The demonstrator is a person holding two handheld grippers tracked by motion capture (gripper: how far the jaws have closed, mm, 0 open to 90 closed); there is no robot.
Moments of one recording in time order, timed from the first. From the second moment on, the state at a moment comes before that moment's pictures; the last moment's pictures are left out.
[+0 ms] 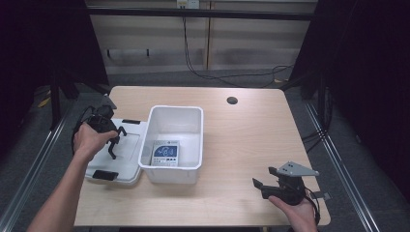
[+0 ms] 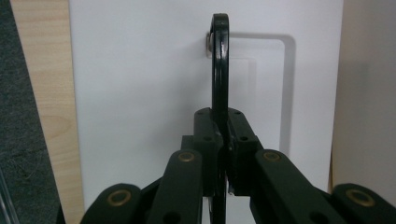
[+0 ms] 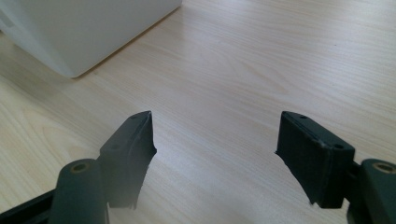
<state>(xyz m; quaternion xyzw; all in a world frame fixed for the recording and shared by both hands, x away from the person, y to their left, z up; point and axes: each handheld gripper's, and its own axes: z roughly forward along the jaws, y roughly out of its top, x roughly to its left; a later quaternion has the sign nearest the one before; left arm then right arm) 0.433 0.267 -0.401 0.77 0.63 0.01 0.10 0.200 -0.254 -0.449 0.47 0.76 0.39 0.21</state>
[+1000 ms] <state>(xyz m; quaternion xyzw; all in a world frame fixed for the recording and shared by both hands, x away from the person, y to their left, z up) 0.420 0.291 -0.361 0.77 0.62 0.01 0.12 0.200 -0.254 -0.449 0.47 0.76 0.39 0.21</state>
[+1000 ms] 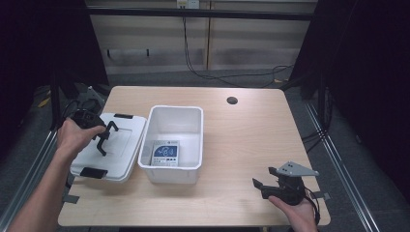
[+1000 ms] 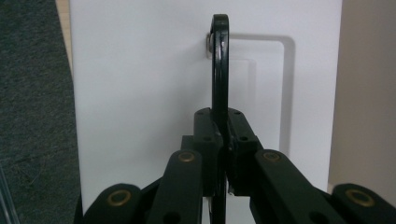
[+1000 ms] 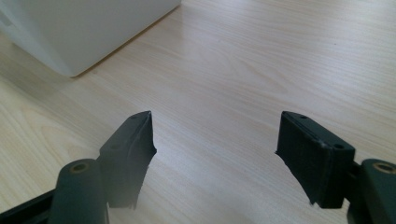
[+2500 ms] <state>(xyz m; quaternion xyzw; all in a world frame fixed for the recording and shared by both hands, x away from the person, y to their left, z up) 0.402 0.291 -0.292 0.80 0.58 0.02 0.15 0.201 -0.253 -0.450 0.47 0.77 0.39 0.20</state>
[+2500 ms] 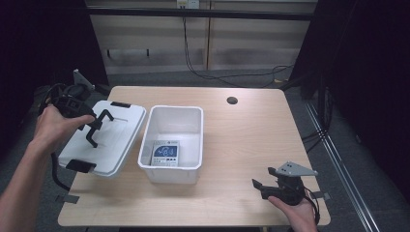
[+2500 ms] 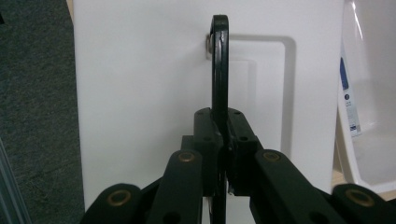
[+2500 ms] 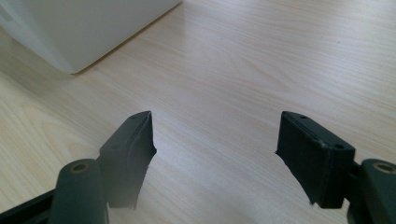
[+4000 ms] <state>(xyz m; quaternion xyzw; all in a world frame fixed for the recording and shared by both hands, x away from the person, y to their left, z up) 0.409 0.211 -0.252 0.81 0.56 0.01 0.17 0.201 -0.253 -0.450 0.46 0.77 0.39 0.20</state>
